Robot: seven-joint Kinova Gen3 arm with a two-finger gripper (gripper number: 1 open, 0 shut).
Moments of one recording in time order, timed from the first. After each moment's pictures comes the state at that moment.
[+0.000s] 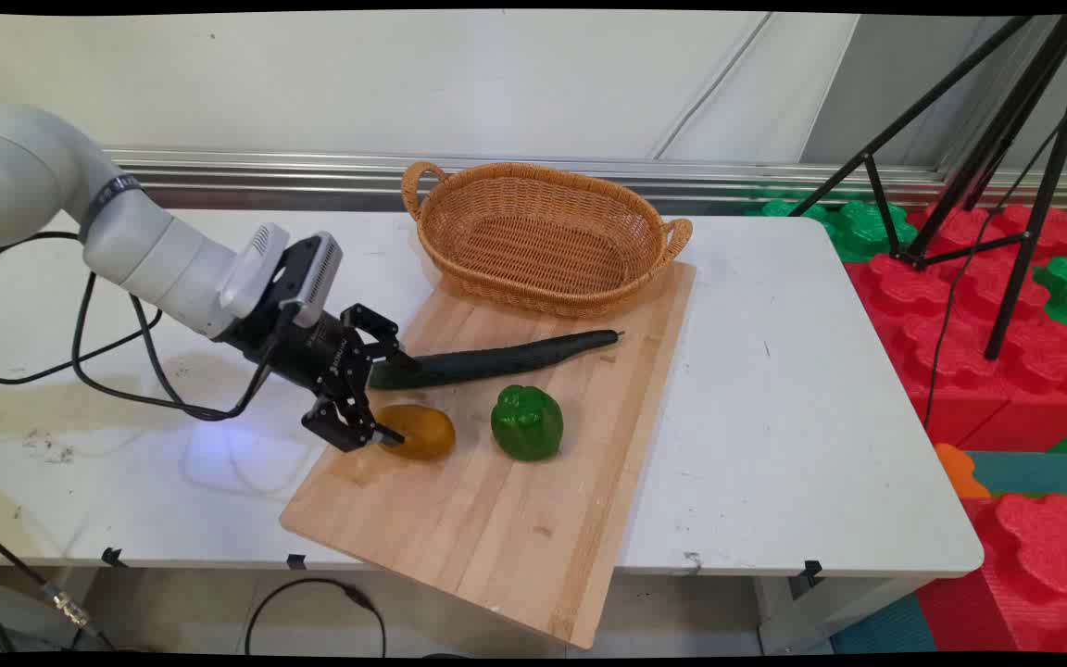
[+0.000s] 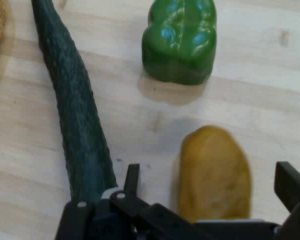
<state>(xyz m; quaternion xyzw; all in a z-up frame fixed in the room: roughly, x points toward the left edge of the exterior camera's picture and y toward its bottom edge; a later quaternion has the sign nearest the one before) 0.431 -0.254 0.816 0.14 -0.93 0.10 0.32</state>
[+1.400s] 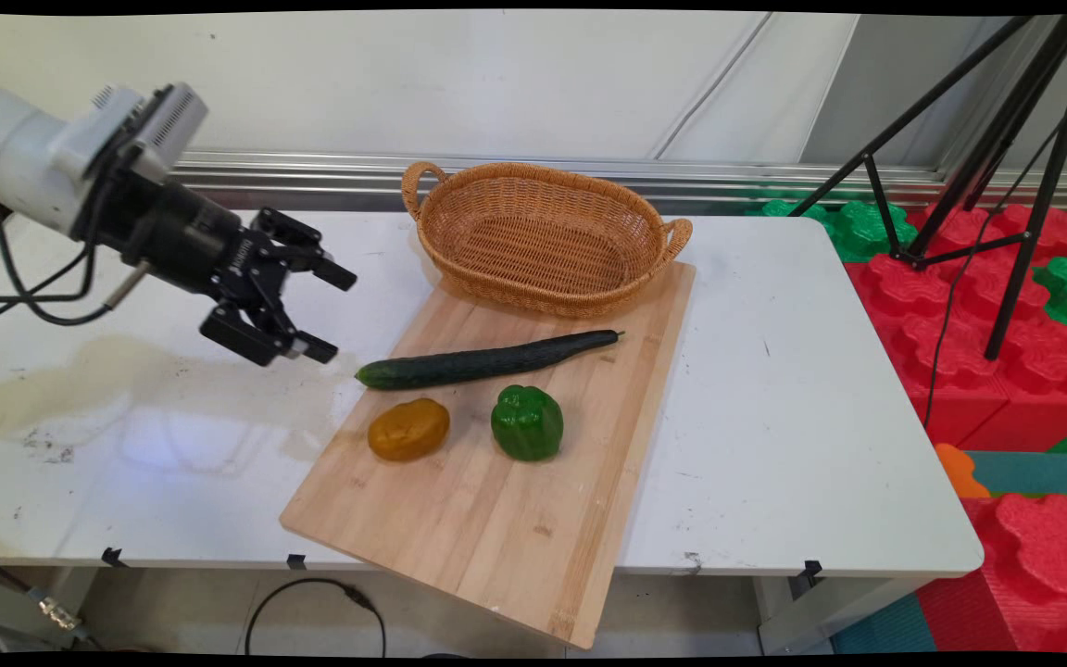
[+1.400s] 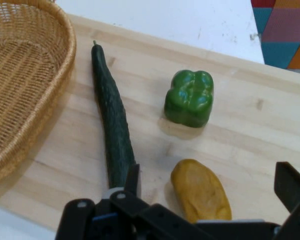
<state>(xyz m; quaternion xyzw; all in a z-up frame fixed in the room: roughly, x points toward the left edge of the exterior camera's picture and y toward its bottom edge) 0.498 -0.228 0.918 0.19 -0.90 0.10 0.39</state>
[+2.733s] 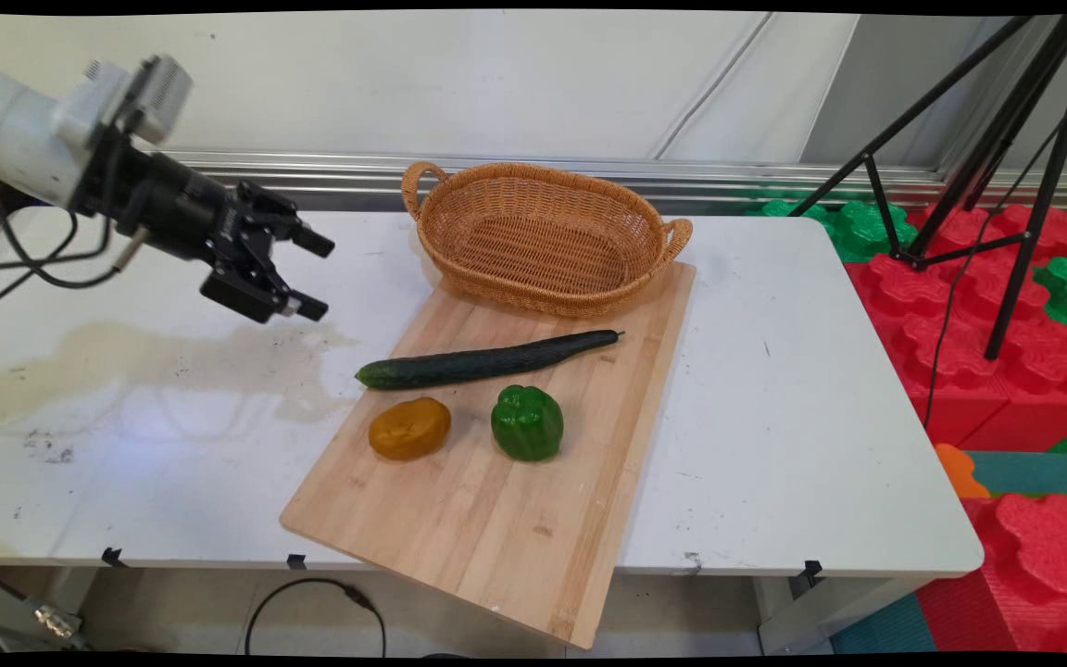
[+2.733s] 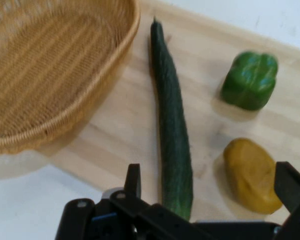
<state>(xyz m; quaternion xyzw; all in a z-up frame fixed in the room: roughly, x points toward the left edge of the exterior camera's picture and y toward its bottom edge) 0.531 -0.247 0.917 0.25 -0.88 0.13 0.37</state>
